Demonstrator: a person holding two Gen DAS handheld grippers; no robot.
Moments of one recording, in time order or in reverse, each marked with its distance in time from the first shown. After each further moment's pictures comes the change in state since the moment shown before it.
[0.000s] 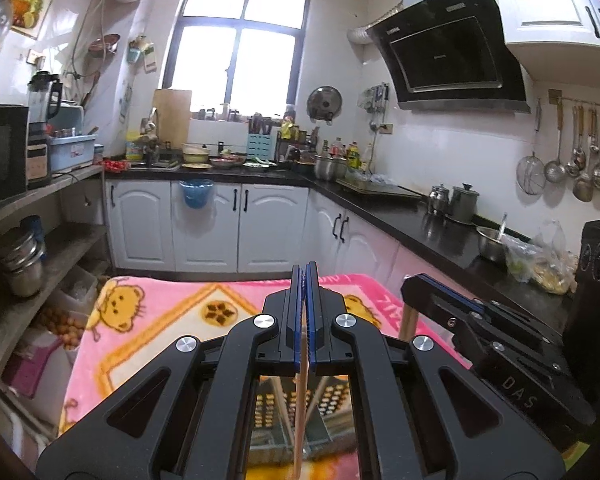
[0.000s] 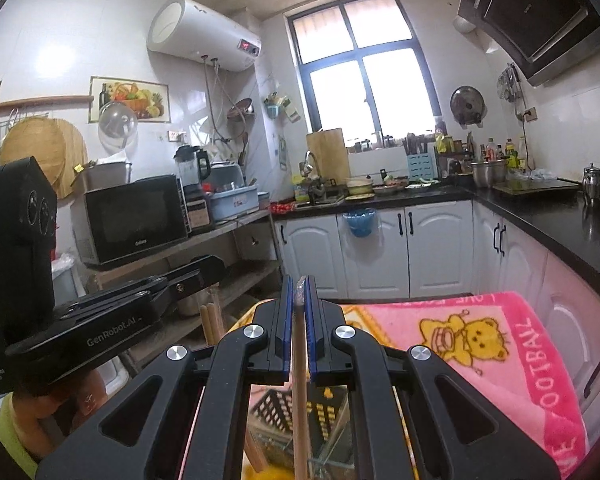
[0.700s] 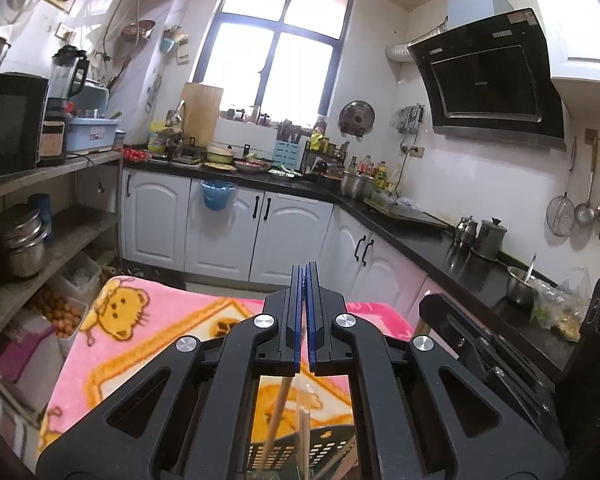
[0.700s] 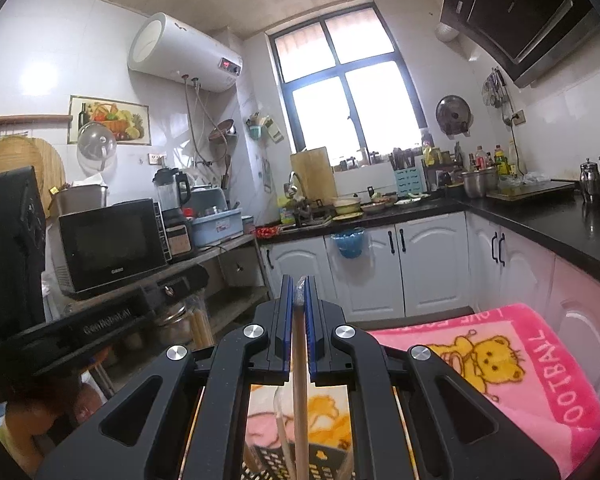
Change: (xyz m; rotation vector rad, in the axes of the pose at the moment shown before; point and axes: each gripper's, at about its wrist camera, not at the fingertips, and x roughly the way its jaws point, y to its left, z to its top) left arm 0.049 0.039 0.012 -0.121 -0.035 0.048; right arm 0.063 -0.012 -0.003 0.036 -0.096 -0.051
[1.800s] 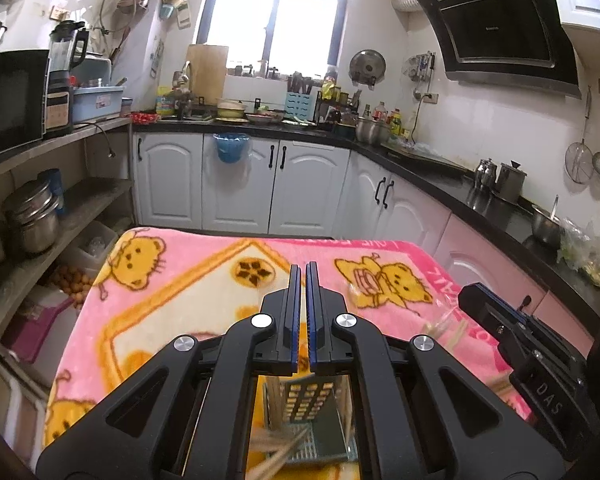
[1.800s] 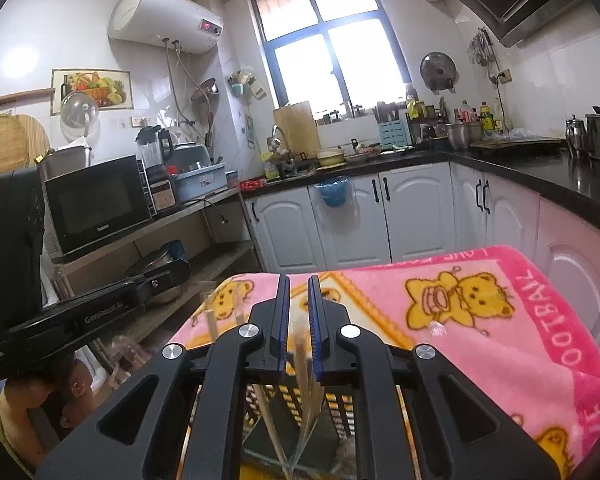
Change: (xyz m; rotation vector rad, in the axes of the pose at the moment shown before) left arm 0.014 0.017 -0.058 0.055 0.167 0.060; right arm -0.015 -0.018 -0.061 0.036 0.171 -0.044
